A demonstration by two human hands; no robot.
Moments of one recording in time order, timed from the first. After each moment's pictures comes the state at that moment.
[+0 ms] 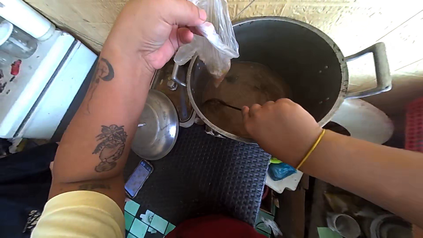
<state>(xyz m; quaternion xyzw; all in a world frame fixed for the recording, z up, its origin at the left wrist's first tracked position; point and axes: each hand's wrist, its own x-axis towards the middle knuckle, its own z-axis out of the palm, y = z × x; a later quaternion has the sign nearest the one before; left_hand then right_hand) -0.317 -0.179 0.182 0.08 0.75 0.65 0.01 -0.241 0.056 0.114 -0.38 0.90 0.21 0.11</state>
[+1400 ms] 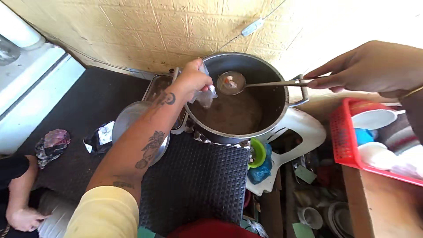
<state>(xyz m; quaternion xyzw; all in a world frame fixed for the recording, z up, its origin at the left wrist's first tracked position) -0.313 -0.133 0.127 -0.03 0.80 0.59 0.07 -0.287 0.189 0.219 0.03 0.97 -0.23 0.11</state>
